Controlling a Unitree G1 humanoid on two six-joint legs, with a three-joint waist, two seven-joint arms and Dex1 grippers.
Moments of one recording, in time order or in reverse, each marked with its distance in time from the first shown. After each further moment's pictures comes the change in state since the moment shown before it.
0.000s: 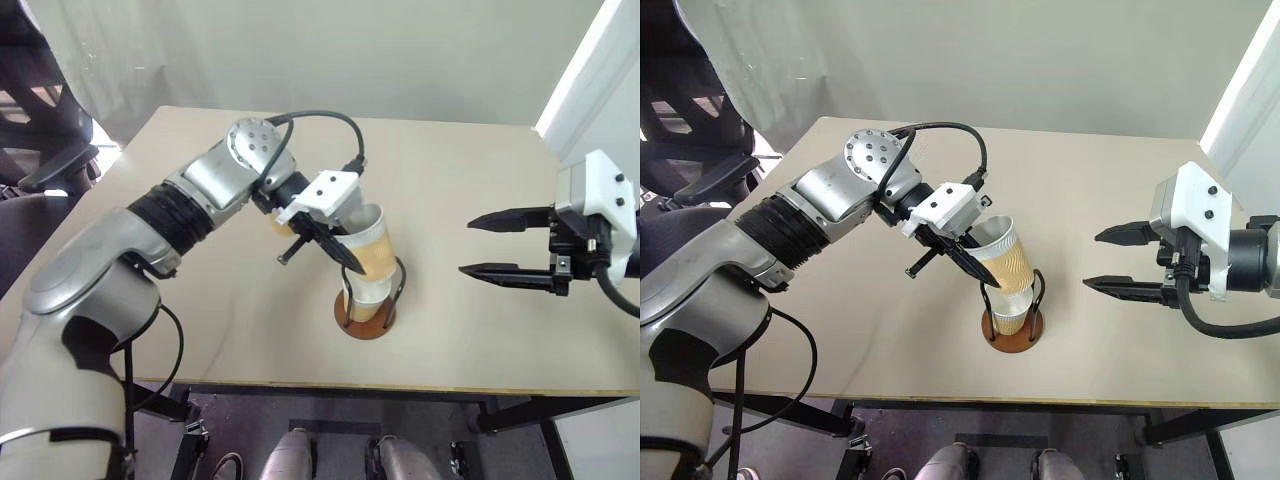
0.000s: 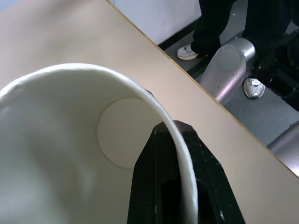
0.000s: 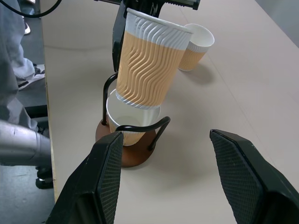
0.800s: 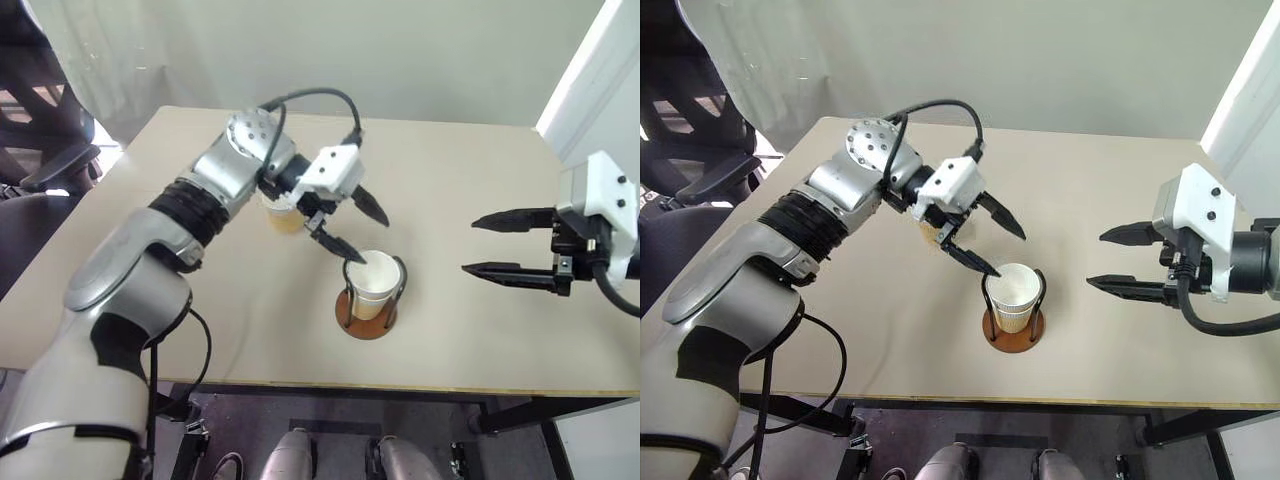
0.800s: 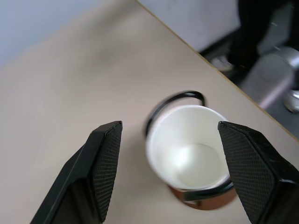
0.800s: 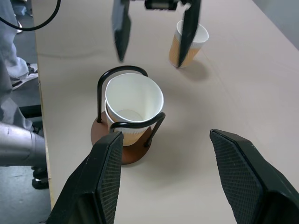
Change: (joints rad) left arm 0.006 -0.135 0.208 0.256 0.064 -0.065 -0.002; right arm 0.034 -0.019 -0.015 0.011 0.005 -0.026 -0.024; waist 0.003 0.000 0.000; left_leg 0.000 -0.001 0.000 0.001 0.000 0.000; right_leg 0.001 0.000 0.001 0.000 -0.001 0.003
